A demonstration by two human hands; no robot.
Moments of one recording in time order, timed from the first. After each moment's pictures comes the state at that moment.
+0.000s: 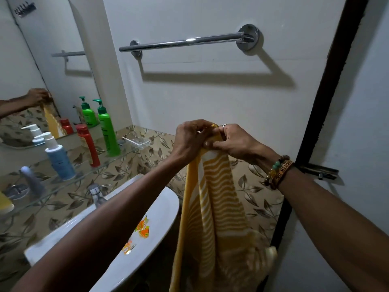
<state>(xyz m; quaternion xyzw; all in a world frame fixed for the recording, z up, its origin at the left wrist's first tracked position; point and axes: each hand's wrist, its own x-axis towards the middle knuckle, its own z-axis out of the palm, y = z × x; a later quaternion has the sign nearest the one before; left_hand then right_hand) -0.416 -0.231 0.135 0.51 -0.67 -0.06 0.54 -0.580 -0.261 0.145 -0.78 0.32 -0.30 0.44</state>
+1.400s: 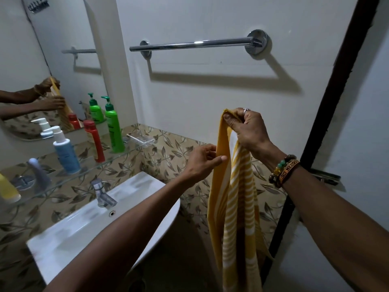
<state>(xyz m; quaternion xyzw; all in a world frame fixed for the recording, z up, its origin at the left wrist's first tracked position) -0.428 -0.221 0.077 0.51 -0.64 -0.29 0.49 -0.577 -0.267 0.157 -0.72 0.35 -0.53 0.26</state>
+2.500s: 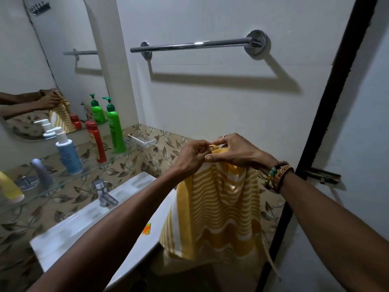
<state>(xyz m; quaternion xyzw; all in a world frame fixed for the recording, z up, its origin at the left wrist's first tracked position) -0.410 -0.198 0.106 0.55 -0.66 -0.22 0.47 -0.578 -0.263 0.133 -0.87 0.36 -0.22 0.26</state>
